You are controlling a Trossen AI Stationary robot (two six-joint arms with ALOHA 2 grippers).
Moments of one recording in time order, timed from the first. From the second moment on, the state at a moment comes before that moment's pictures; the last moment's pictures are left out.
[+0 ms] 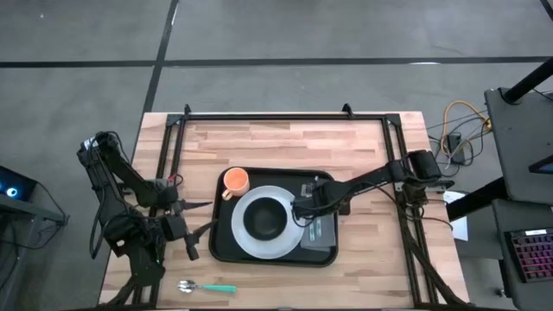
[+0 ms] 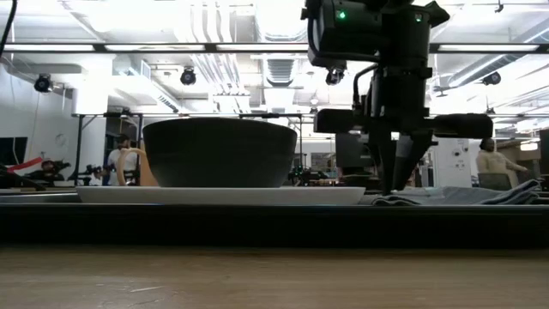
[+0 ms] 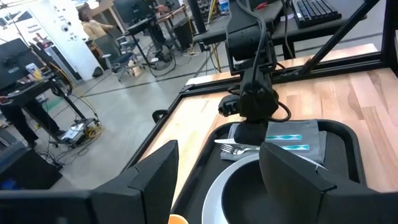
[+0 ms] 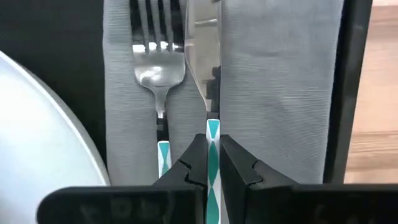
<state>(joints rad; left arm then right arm) -1.00 1.26 1.25 -1.05 -1.32 -0.76 0.19 1.89 1.23 -0.89 0.18 1.82</state>
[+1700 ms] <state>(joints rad) -1.03 1.36 1.04 -0.99 -0.42 -1.51 0.43 1.67 1.44 -1.35 0.40 1.36</state>
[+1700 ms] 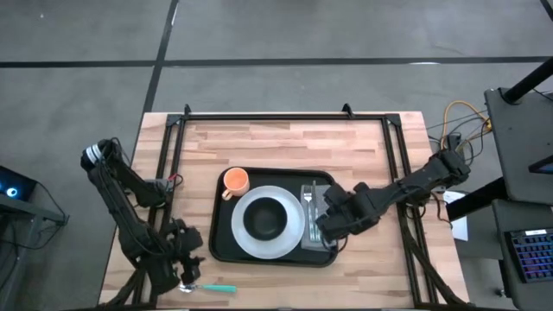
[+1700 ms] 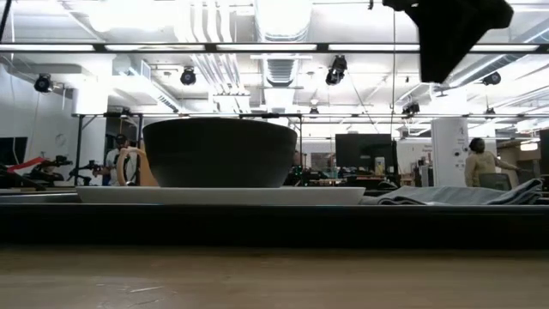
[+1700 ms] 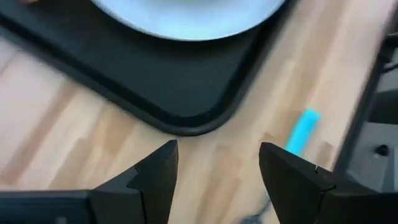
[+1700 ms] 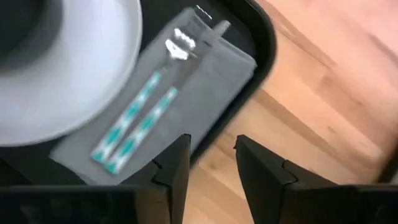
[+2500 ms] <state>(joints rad) -1.04 1.94 1.65 -1.46 -0.38 -1.95 0.45 1.67 1.43 -1.41 0.42 1.04</state>
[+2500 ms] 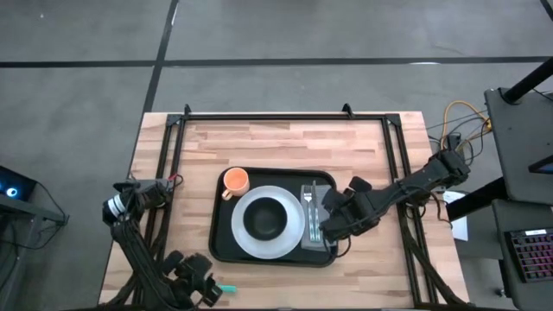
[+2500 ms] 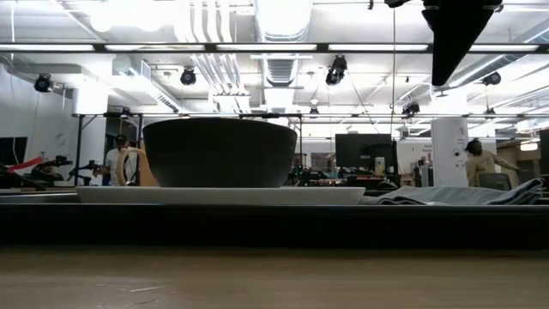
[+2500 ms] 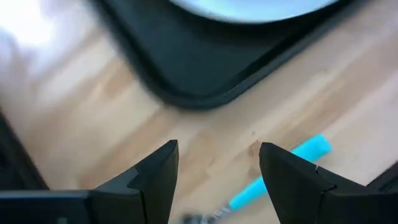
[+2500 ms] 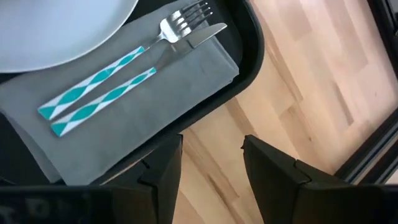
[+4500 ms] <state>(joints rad) -1.06 1.86 1.35 -0.90 -0.01 -2.34 0.49 1.67 1.39 -1.41 0.46 0.88</state>
